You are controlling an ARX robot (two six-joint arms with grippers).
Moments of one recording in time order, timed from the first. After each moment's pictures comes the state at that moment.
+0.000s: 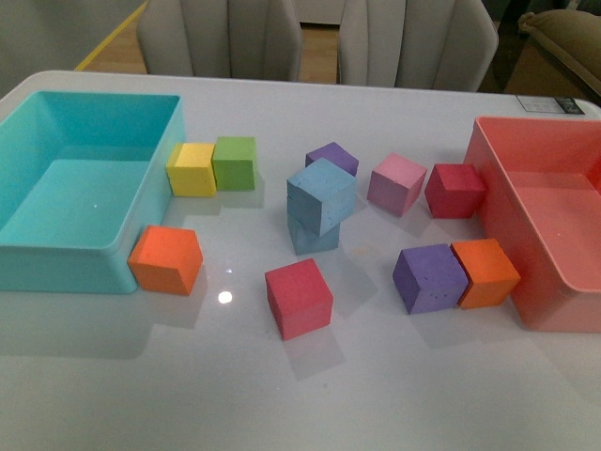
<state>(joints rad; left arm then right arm) 0.00 0.18 0.02 0.19 0.00 -0.01 0.00 0.01 0.02 0.00 0.00 0.00</state>
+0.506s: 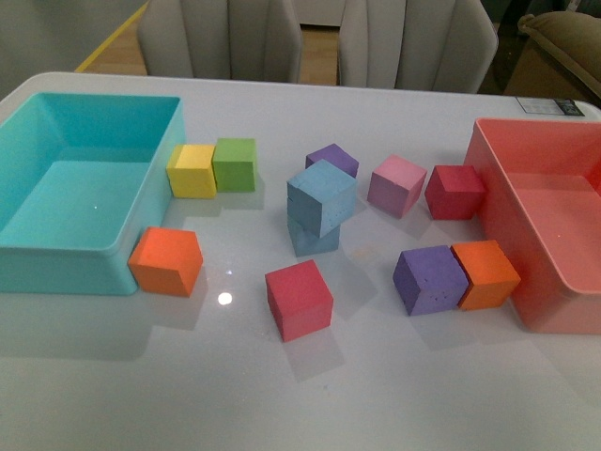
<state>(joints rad) 0.00 0.01 0.02 0.00 0.00 -0.01 0.00 0.01 0.02 0.00 0.00 0.00</state>
